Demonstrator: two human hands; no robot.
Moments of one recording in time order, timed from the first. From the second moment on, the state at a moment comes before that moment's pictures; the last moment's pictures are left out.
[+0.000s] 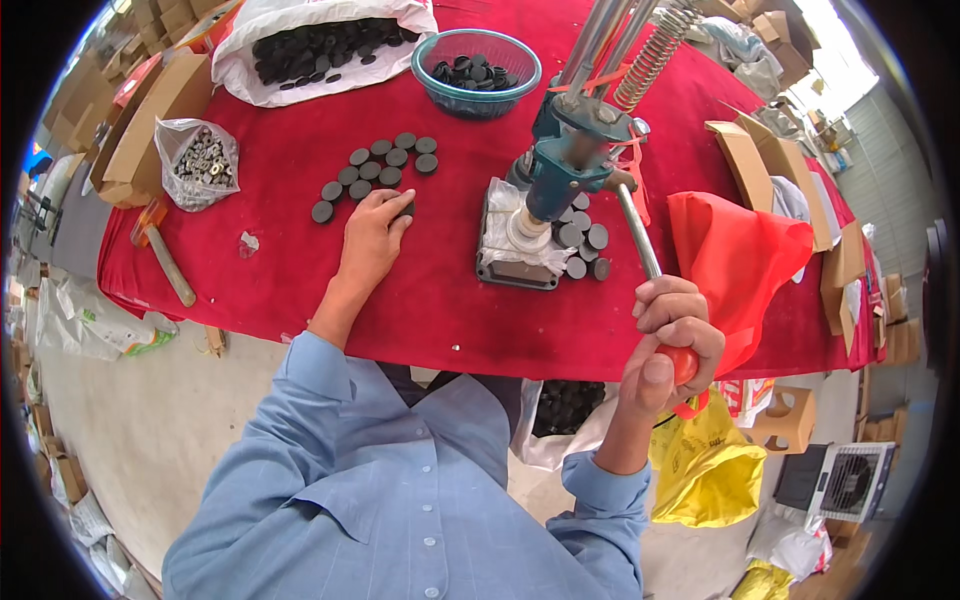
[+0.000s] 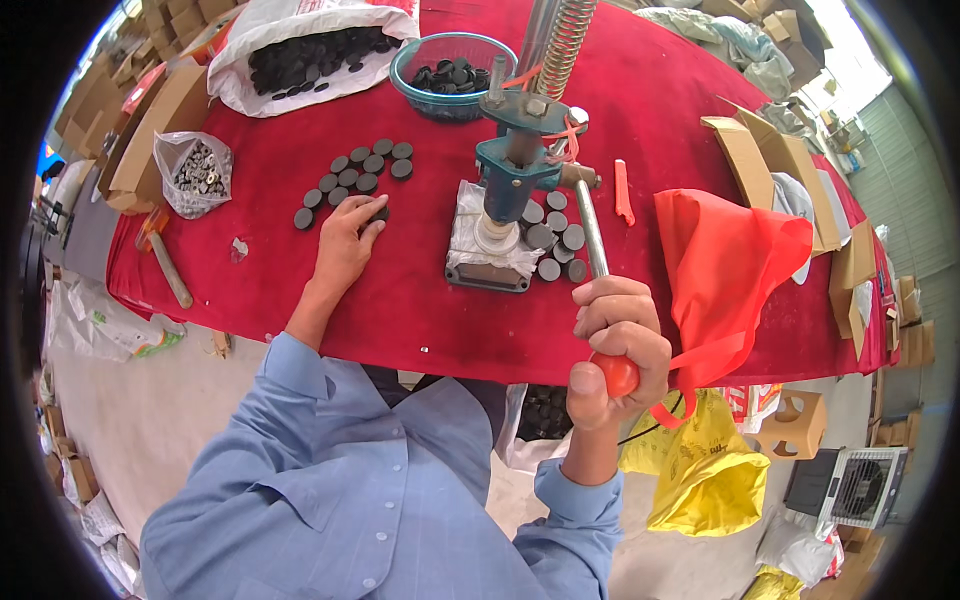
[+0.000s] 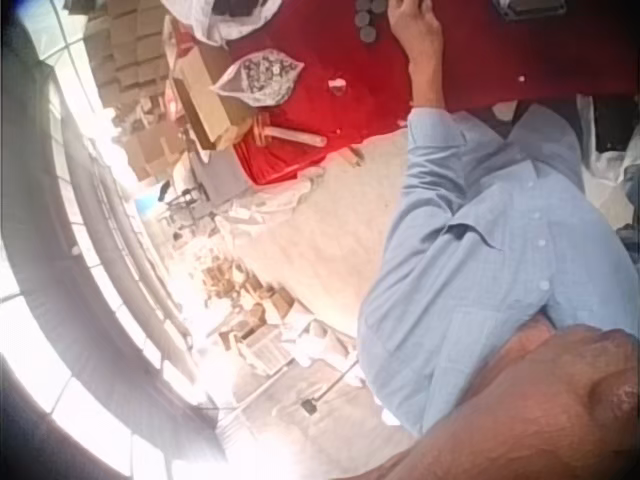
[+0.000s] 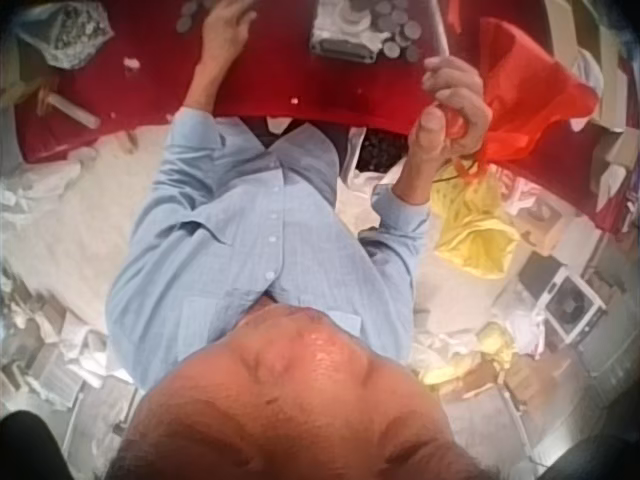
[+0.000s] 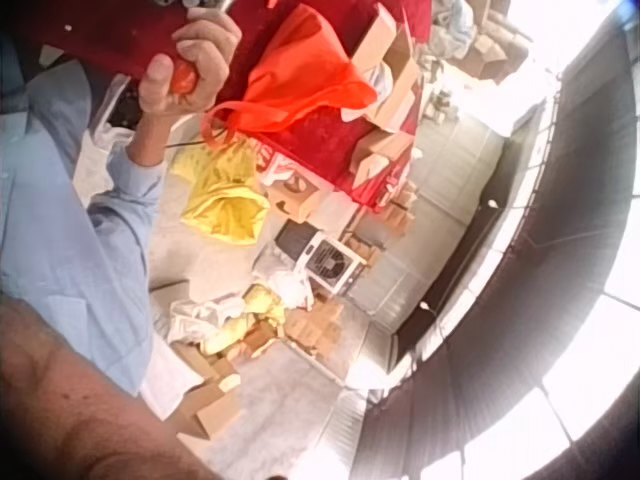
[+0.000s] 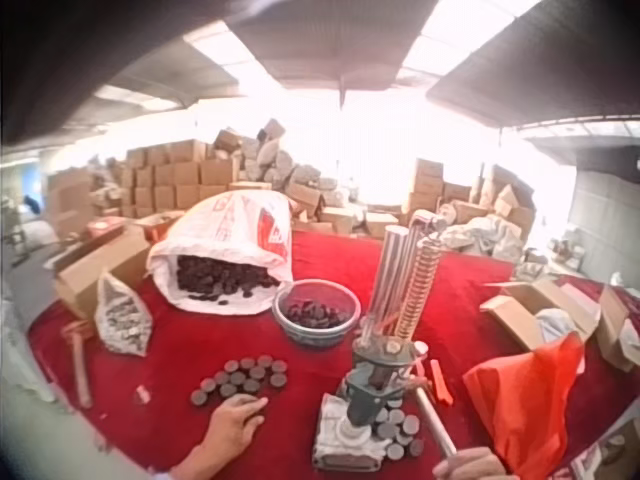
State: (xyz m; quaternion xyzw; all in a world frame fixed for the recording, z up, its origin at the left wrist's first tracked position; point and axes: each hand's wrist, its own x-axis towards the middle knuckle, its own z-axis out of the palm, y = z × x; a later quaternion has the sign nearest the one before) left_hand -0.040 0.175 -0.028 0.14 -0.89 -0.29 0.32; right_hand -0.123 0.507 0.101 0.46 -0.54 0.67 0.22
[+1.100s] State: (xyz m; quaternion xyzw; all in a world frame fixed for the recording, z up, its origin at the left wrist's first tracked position) left_hand -0.102 0.200 0.000 0.13 -0.91 -0.20 0.33; right_hand -0.102 0.503 0.062 0.42 -0.52 0.70 0.25
